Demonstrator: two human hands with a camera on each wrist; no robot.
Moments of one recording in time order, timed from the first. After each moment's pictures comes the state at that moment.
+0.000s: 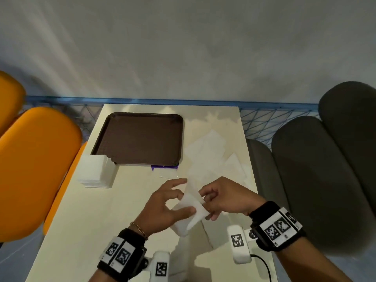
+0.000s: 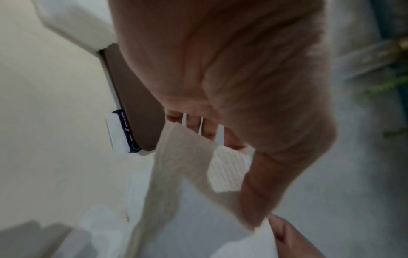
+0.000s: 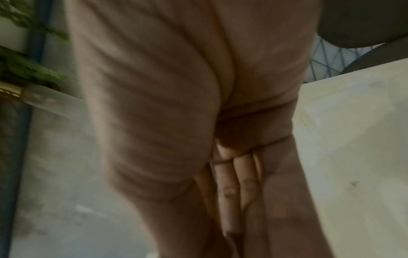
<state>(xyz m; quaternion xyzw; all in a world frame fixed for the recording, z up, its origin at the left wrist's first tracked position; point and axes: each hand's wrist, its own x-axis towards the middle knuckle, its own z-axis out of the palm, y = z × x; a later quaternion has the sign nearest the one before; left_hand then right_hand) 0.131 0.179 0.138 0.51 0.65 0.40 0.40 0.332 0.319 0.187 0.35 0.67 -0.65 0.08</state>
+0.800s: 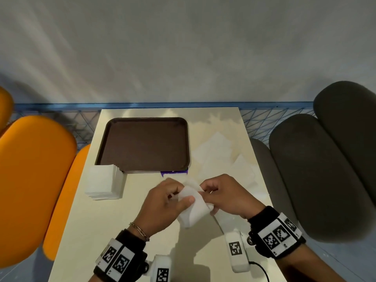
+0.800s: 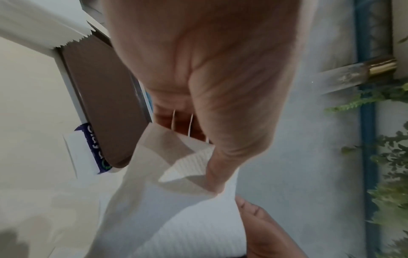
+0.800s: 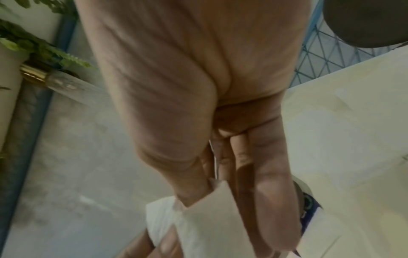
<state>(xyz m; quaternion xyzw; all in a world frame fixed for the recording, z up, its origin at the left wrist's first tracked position) 0.052 0.175 0.161 0.54 0.66 0.39 0.35 0.255 0.286 0.199 0.43 0.69 -0.57 -0.05</state>
